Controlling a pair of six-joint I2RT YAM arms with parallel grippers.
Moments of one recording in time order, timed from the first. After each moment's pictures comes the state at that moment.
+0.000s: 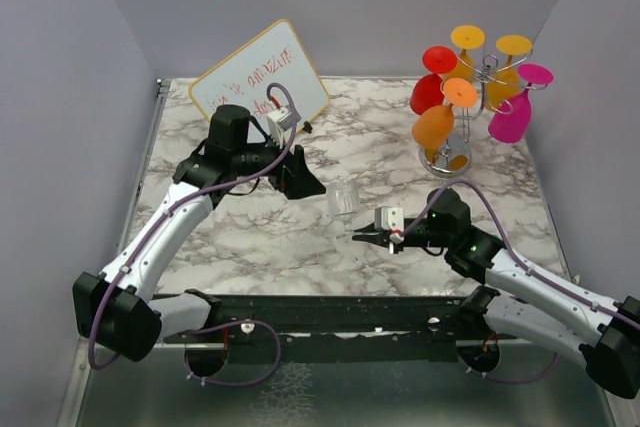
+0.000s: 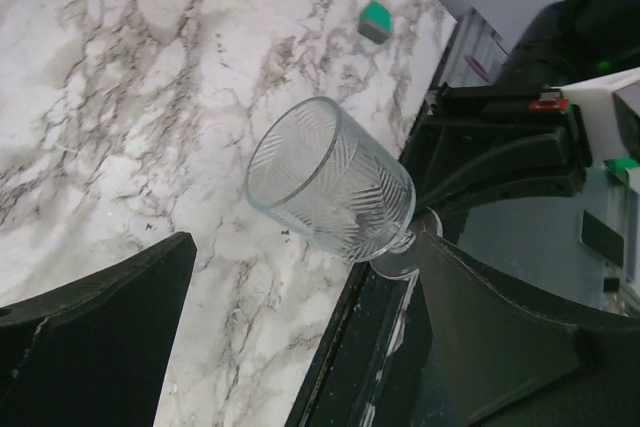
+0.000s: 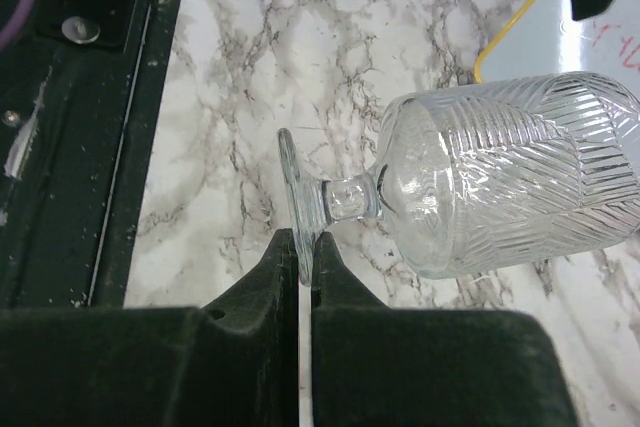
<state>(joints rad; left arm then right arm) -0.41 1.18 1.07 -0.39 0.81 -0.19 0.76 0.86 0.49 0.11 -0.67 -0.48</state>
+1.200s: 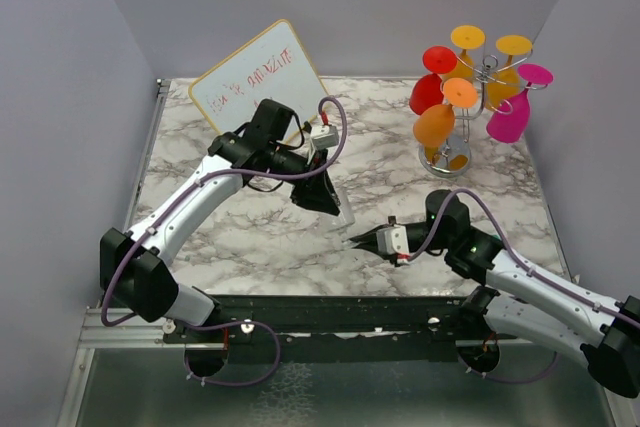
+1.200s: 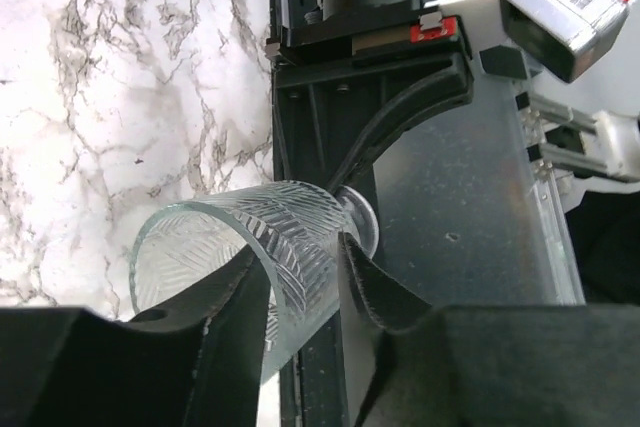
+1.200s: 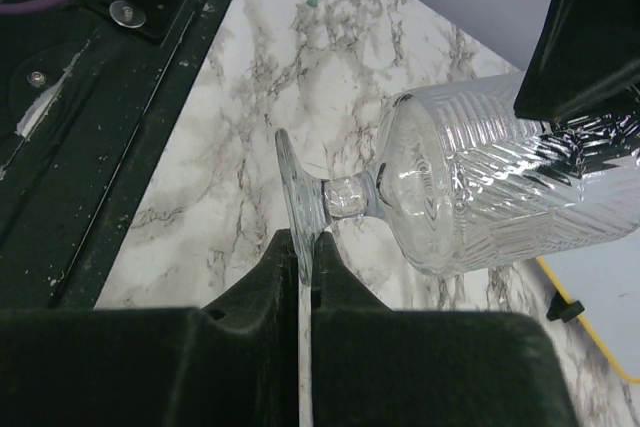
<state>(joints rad) -0.55 1.43 1.33 -0.75 1.20 0.24 0.77 0.86 0.49 0.09 -0.78 -0.75</state>
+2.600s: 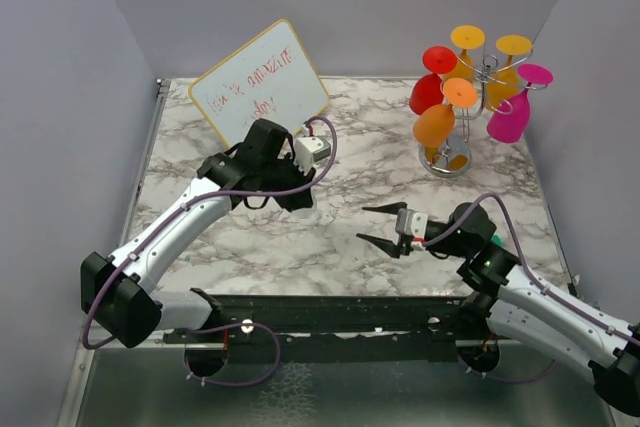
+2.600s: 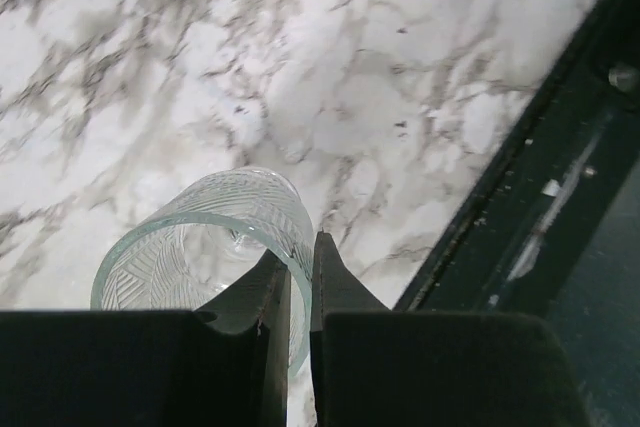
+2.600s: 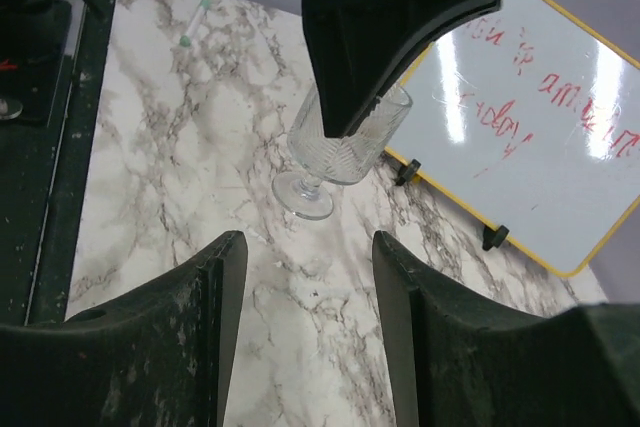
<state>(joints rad) -0.60 1.30 1.22 -0.78 0.53 0.15 0.77 0.70 0.42 0.26 -0.58 -0.50</state>
